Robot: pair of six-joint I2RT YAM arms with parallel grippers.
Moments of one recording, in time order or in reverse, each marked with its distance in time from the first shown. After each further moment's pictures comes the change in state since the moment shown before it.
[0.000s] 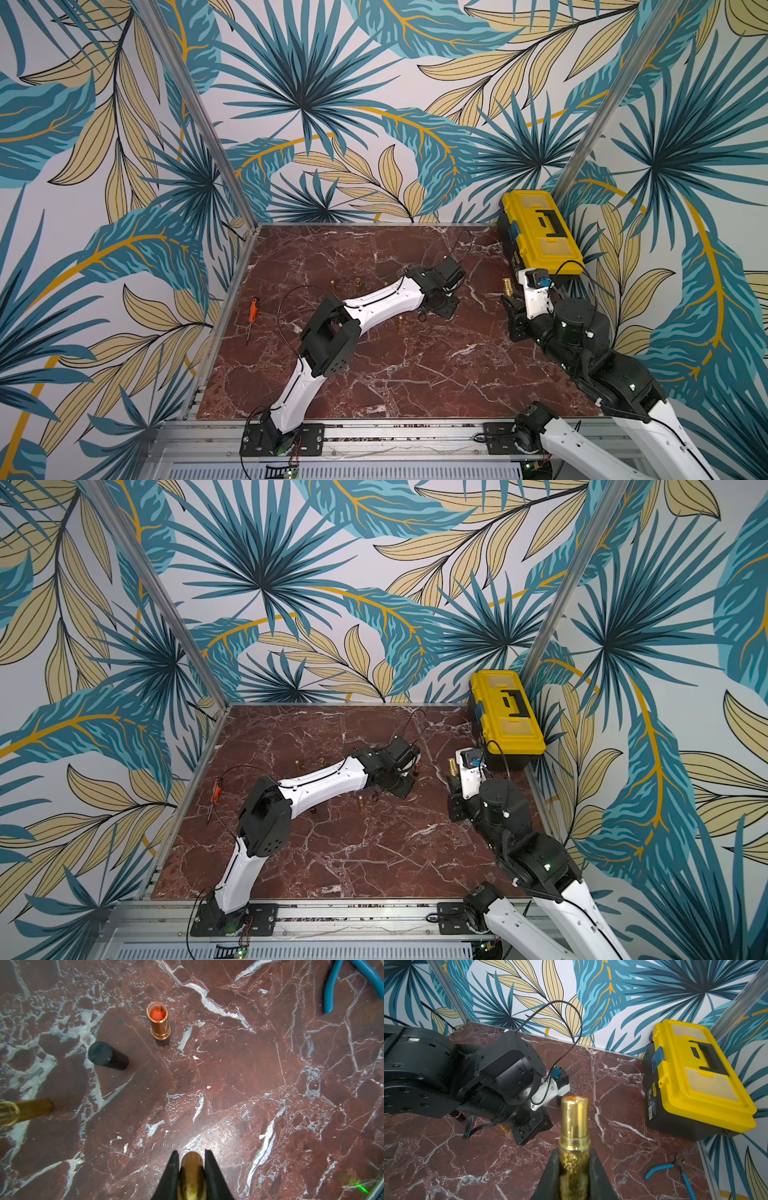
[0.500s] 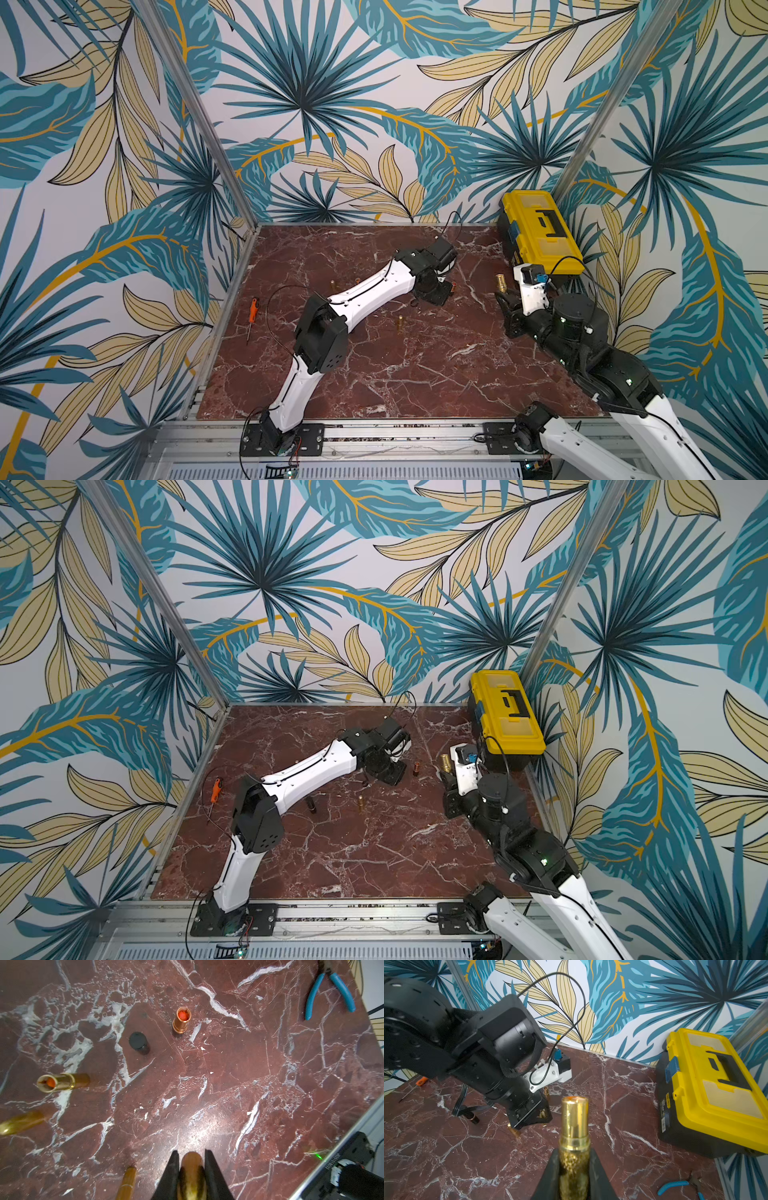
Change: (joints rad) left arm 0.049 -0.017 0.159 -0.232 0.073 -0.019; right arm 0.000 0.011 0.029 0.022 -0.045 -0.008
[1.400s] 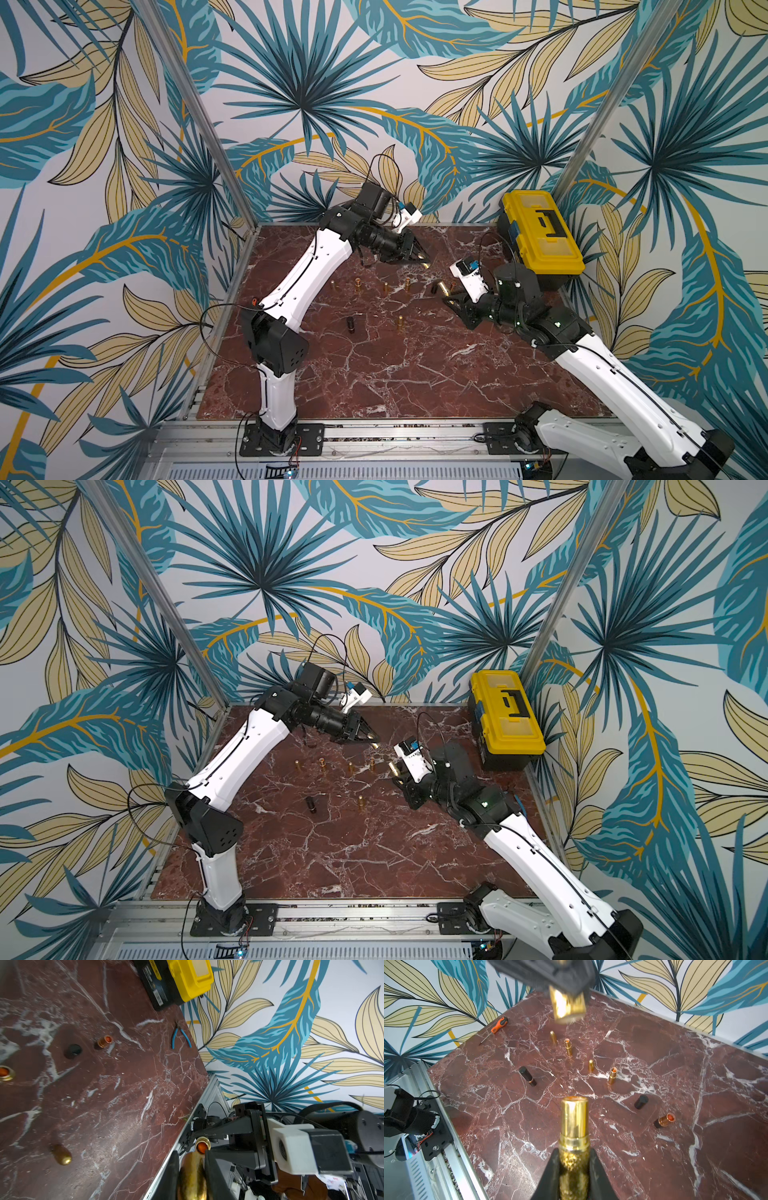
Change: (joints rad) left arm 0.331 -0.247 0.112 -0.120 0.771 -0.114; right arm 0.000 0.360 0.021 0.118 -0.451 -0.076
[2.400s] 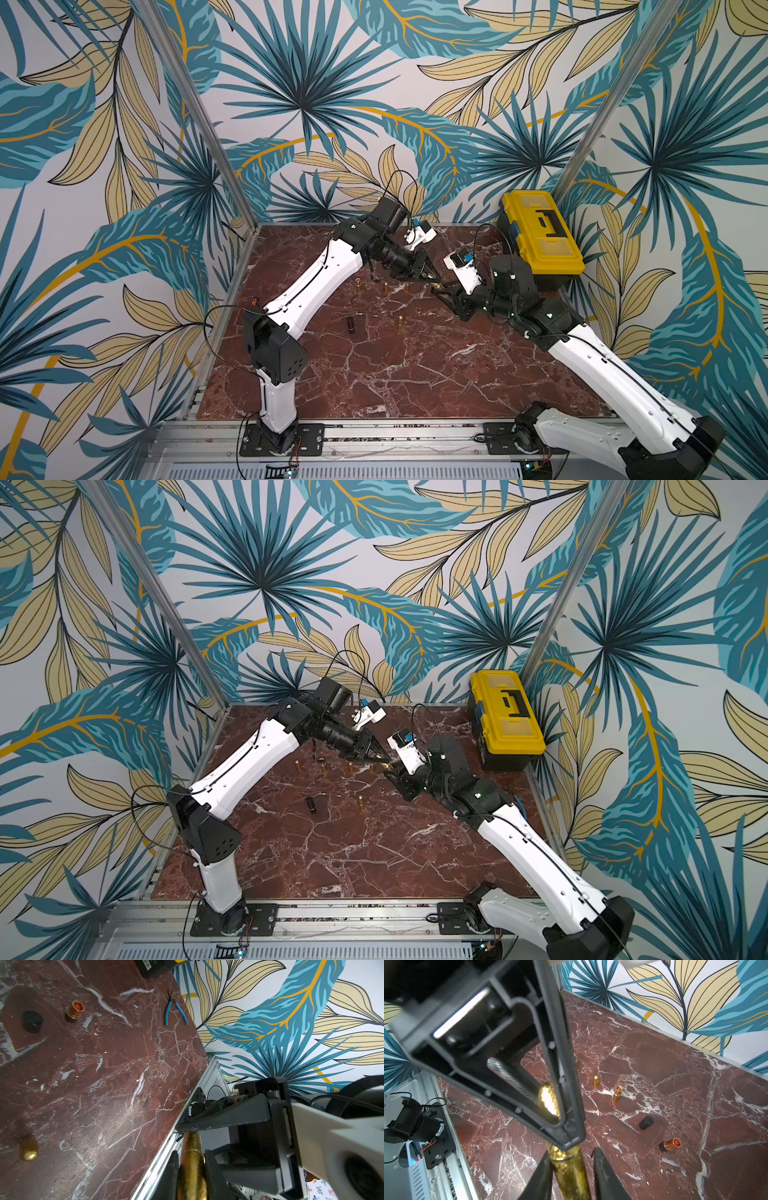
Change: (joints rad) left arm -0.105 -0.043 -0.112 0.011 -0.014 0.003; right arm -0.003 0.068 0.042 0.080 -0.047 -0.023
